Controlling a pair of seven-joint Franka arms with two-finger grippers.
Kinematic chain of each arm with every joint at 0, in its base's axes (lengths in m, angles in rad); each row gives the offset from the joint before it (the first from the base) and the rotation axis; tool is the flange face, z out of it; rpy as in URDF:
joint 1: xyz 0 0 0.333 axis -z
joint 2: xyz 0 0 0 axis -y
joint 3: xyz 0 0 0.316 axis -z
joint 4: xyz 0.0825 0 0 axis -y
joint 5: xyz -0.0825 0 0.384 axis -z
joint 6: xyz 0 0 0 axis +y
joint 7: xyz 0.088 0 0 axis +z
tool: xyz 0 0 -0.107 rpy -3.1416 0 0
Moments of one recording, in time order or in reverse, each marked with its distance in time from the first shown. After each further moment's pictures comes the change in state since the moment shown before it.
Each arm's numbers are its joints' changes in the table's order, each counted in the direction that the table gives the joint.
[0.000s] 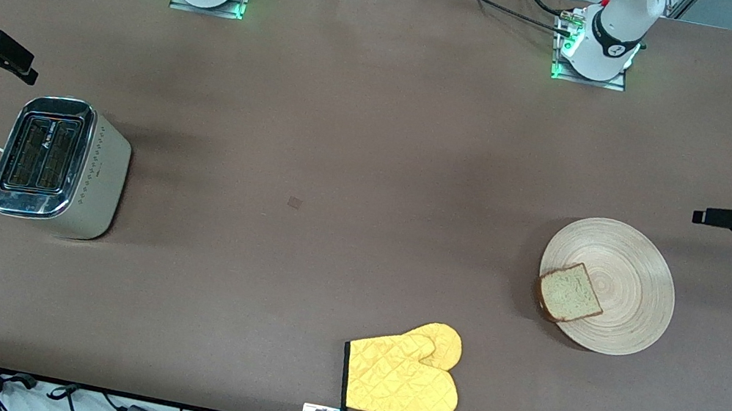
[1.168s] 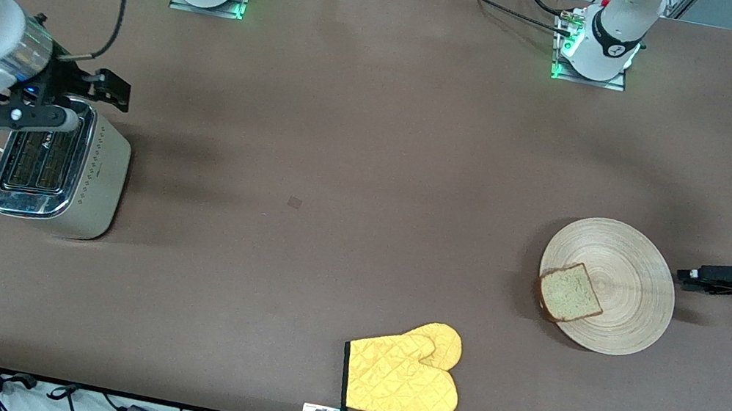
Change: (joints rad) left arm -0.316 -0.533 -0.003 0.095 0.474 -0.235 -0.703; right arm -0.186 -0.118 -0.016 -0.001 -0.011 -0.027 -0.008
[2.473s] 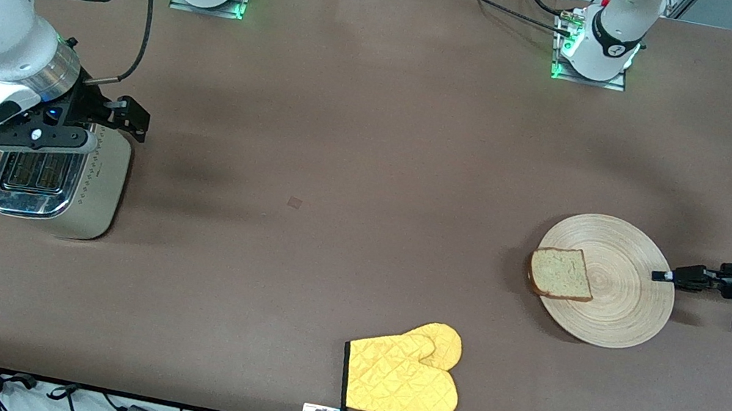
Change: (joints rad) left arm 0.004 -0.058 0.020 0.019 0.086 0.113 -0.042; right arm -0.053 -0.020 0.001 0.008 0.033 -0.136 -0.083
